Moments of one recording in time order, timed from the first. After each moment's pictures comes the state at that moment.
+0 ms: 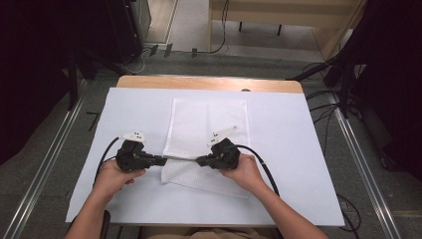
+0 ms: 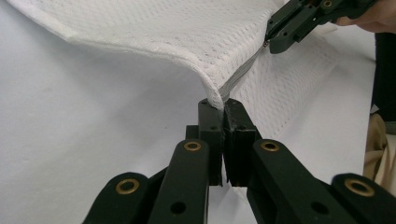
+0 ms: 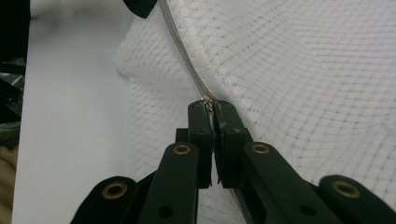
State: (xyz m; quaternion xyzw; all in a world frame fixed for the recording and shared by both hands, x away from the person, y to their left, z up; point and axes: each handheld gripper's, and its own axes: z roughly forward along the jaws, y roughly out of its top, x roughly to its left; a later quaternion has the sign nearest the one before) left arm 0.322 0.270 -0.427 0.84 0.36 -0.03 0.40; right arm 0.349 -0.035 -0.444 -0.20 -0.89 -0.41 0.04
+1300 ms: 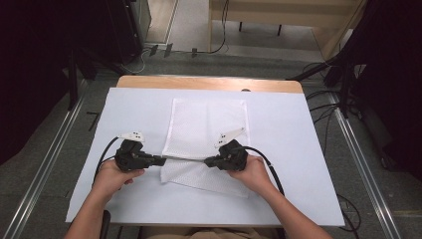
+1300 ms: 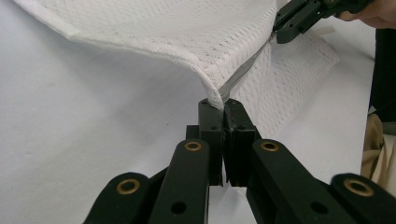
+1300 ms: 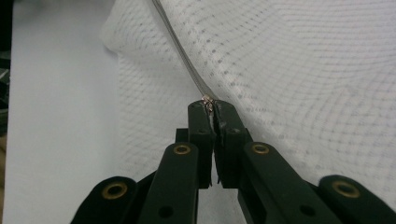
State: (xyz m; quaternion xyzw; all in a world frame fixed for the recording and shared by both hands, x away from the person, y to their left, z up) left arm 0.323 0.272 -0.427 0.84 0.37 -0.04 0.40; right arm 0.347 -0.056 -0.445 -0.21 -0.89 -0.40 0.02
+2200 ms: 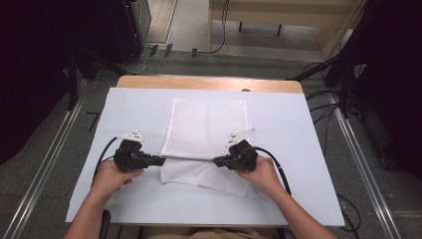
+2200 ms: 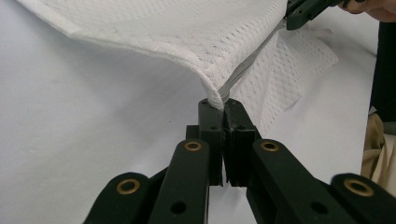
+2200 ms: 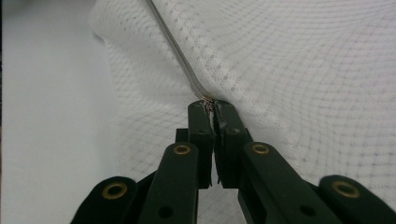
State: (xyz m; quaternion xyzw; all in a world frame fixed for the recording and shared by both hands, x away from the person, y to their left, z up) left arm 0.322 0.275 -0.427 0.84 0.37 -0.04 0.40; right arm 0.345 -0.081 -0.444 -0.24 -0.89 -0.39 0.01
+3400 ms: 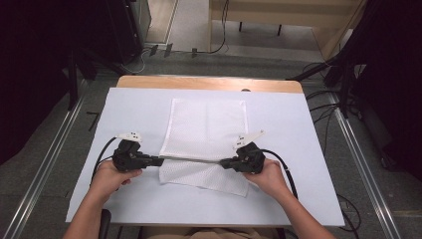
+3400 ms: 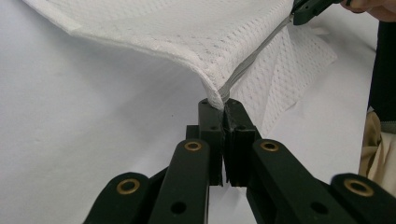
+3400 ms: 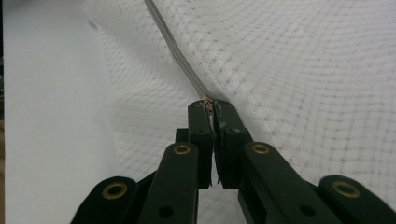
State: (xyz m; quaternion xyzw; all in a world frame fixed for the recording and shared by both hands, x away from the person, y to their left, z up) left arm 0.322 0.279 -0.428 0.84 0.37 -0.04 0.40; right arm 0.341 -0.102 -0.449 -0.25 -0.88 -0.39 0.02
